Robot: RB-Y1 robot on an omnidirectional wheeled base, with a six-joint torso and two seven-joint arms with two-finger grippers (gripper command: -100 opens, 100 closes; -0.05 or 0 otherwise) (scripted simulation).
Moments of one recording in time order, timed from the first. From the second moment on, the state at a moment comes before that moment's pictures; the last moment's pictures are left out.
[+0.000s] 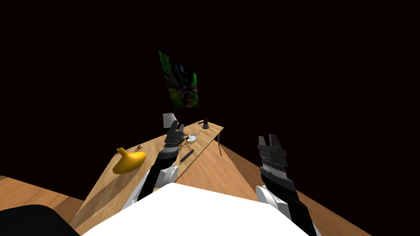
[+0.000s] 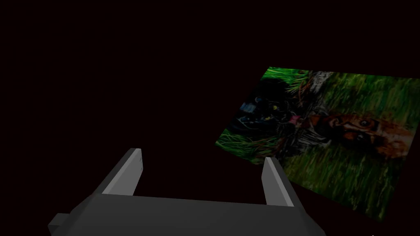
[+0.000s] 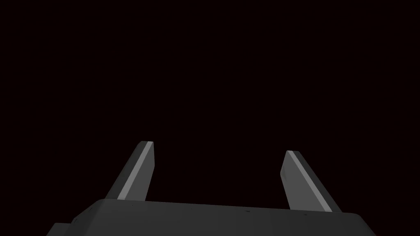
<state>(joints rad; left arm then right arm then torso) 0.46 0.04 -0.02 -2.35 -0.04 -0.48 -0.05 0.51 0.01 -0.04 -2.24 -0.09 -0.60 0.13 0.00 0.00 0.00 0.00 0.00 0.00</state>
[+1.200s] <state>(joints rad) 0.65 0.14 0.09 -2.24 0.27 -0.38 0.01 0.51 0.01 -0.04 -2.24 -0.09 -0.60 0.13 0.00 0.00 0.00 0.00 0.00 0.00</state>
